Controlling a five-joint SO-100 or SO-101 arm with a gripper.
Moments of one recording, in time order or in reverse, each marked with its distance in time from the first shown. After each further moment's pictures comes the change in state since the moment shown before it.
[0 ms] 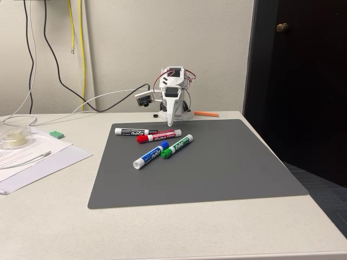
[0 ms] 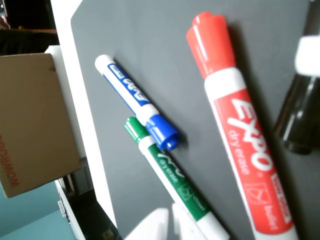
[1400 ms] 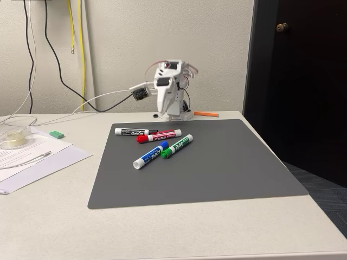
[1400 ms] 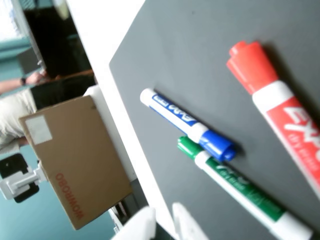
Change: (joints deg) arm 7.0 -23.4 -20.3 -4.9 13.0
